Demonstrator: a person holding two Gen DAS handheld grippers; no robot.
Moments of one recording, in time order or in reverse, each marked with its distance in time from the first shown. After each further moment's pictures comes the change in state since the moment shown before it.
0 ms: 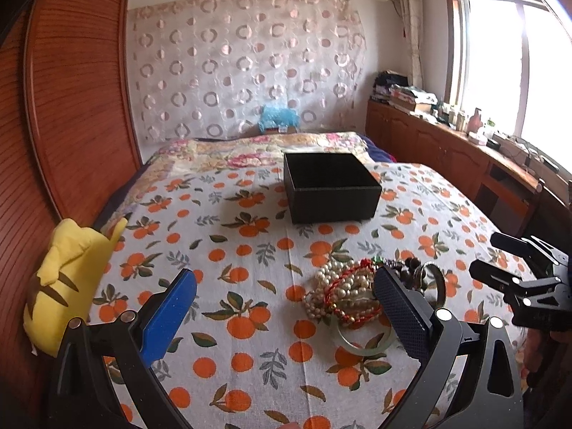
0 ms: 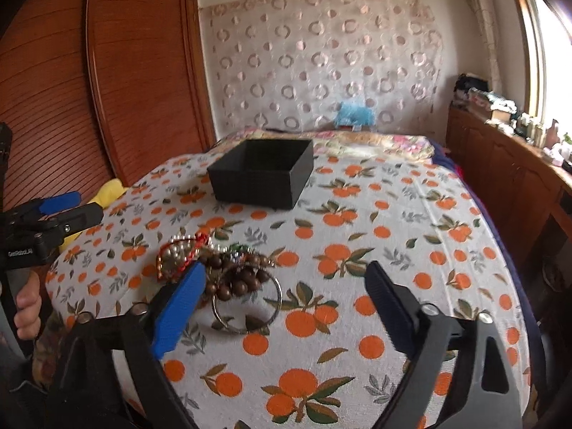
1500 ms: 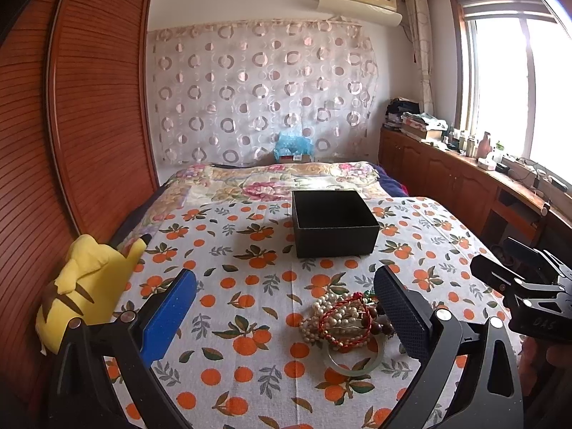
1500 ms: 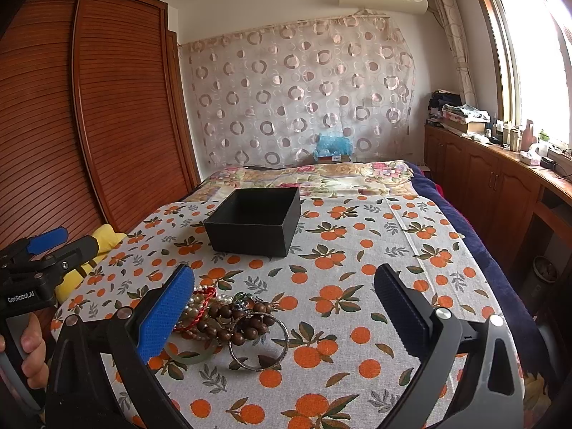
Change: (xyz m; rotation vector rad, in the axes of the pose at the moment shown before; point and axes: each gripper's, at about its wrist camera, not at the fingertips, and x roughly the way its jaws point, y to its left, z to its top) left arm -0.042 -0.014 0.019 -0.024 -0.120 0.067; right arm -0.036 0.014 0.026 0.073 -0.164 -0.074
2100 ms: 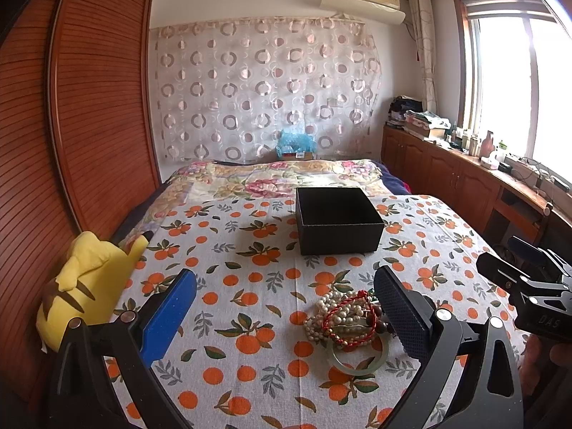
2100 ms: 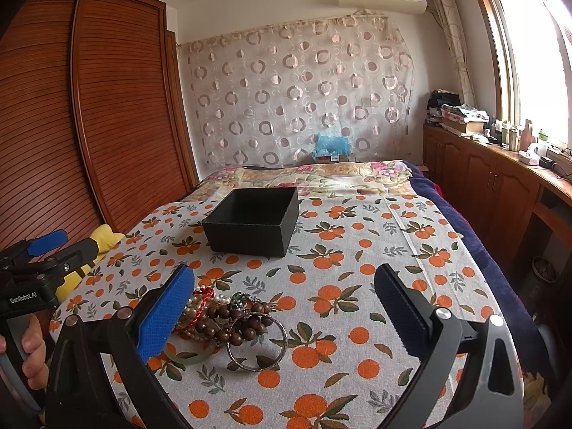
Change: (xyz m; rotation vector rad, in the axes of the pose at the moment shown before) left arm 0.004 0.004 -0.006 -0.005 0.006 0.003; right arm 0.000 0.000 0.000 -0.004 -0.001 -0.002
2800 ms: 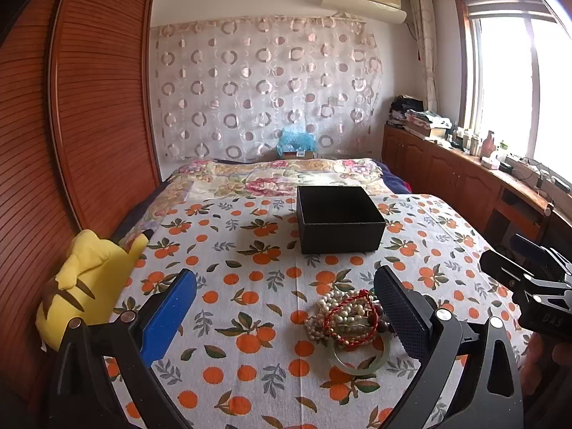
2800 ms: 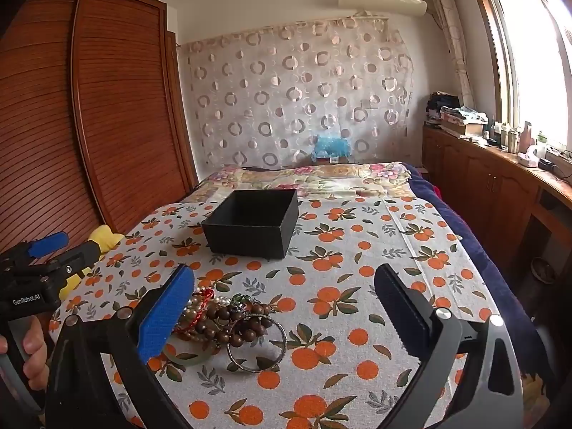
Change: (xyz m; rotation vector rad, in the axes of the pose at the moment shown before) left arm 0.003 0.002 0.000 -0.002 0.007 0.000; right arm 0.000 0.000 0.000 -0.001 -0.001 -0.002
